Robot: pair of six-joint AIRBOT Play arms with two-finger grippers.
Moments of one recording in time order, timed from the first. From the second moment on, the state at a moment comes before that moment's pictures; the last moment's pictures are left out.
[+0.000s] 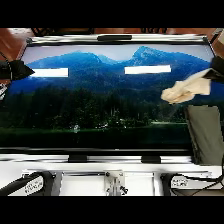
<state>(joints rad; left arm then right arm) 0.17 -1.19 1.55 1.06 -1.31 -1.35 -0.43 -1.52 1.93 -1.21 1.64 1.55</state>
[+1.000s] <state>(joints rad) 0.08 -1.19 1.55 1.06 -1.34 -1.35 -0.67 -1.49 1.96 -1.57 1.74 1.55</state>
